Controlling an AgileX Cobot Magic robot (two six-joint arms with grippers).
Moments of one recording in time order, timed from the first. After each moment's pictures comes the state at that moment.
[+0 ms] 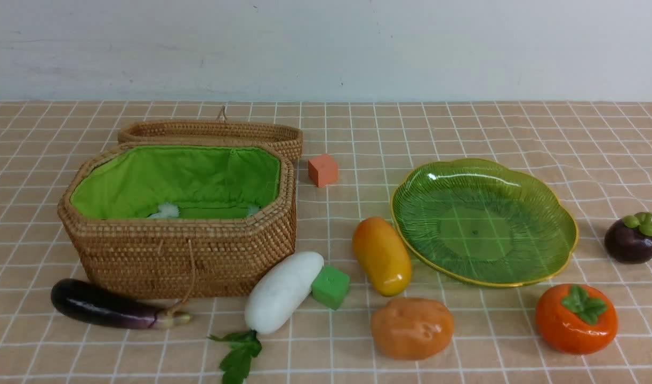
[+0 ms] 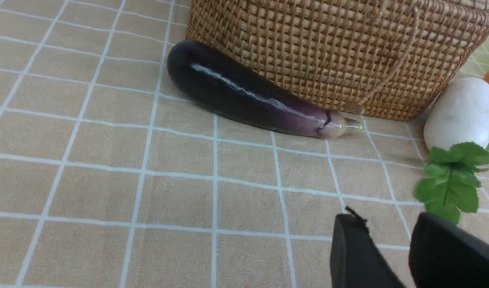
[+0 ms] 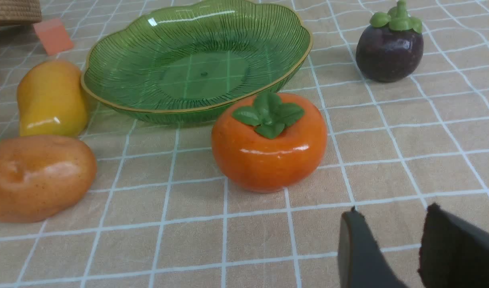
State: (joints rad) right arm 0.00 -0.01 0.02 0.07 0.38 0.05; left arm -0.13 -0.01 0.03 -0.05 0.38 -0.26
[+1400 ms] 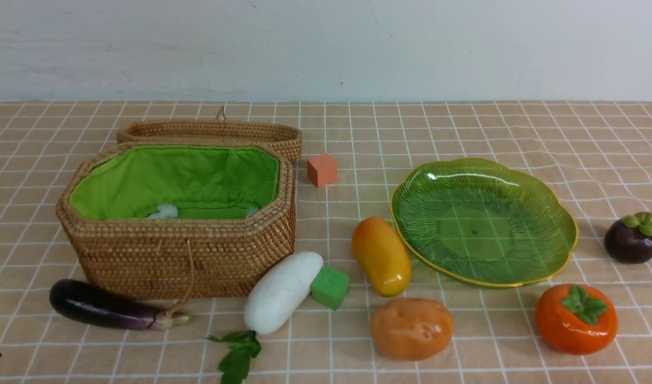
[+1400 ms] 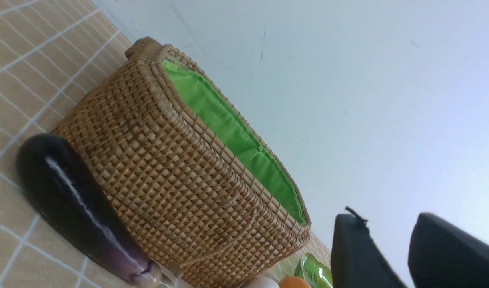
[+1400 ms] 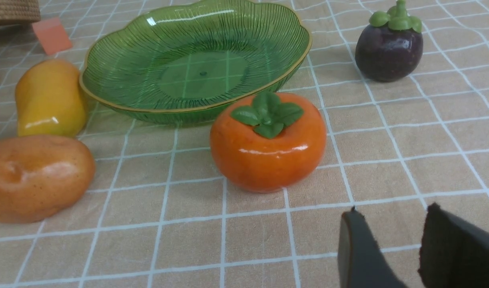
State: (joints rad) right arm 0.00 -0.01 0.02 0.07 0.38 0.05; left arm -0.13 -0.01 0.02 -0.49 -0.02 -0.44
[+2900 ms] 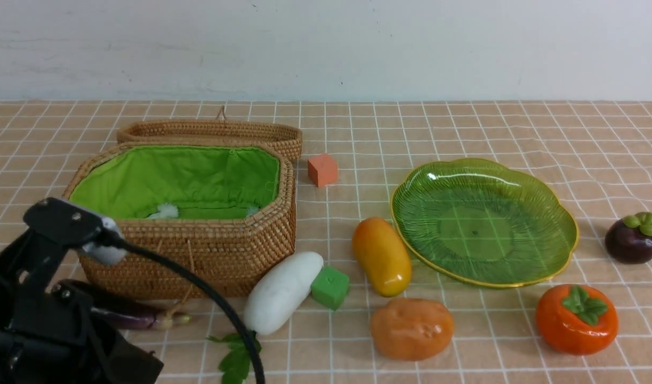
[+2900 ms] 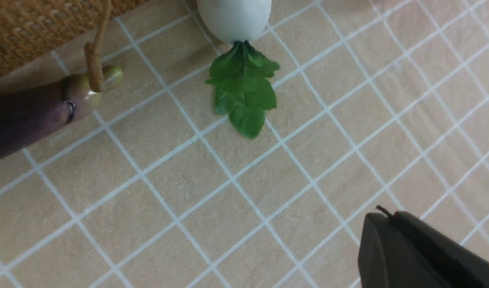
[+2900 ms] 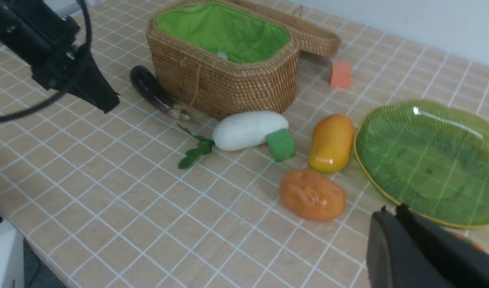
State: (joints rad) right arm 0.18 0.35 -0.99 0.50 1.17 -0.43; left arm -0.22 1.01 -0.70 -0.47 0.89 0.57
